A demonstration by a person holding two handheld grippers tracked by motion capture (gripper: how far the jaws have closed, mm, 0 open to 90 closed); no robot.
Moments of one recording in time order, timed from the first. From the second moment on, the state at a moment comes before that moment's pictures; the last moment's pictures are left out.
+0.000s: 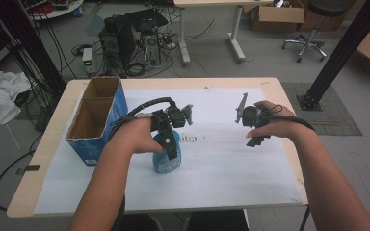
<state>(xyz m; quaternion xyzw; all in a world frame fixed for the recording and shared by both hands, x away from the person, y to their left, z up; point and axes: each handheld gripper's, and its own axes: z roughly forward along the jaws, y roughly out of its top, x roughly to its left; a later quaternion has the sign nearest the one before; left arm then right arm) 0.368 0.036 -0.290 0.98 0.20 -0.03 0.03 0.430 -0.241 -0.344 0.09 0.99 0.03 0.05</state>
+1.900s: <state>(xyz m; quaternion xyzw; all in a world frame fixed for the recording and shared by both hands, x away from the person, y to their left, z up) 0.366 0.034 -0.295 0.98 0.20 0.00 0.01 0.431 -0.242 -0.351 0.09 0.99 0.03 0.05</state>
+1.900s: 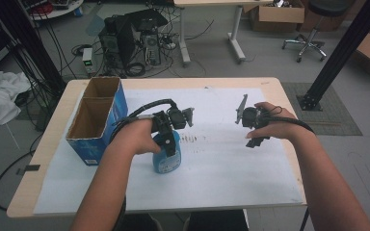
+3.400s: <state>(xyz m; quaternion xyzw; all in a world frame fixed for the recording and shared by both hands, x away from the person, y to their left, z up) 0.369 0.055 -0.202 0.95 0.32 -0.01 0.02 0.427 -0.239 -0.343 0.09 0.99 0.04 0.05</state>
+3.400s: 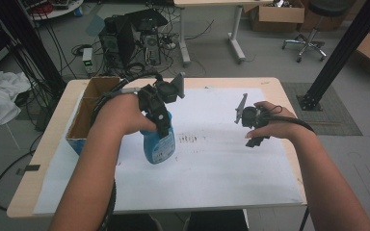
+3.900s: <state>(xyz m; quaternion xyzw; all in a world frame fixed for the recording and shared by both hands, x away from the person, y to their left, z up) 0.386 0.092 -0.146 0.90 0.43 0.00 0.03 0.427 -0.238 -0.345 0.09 0.99 0.04 0.05</state>
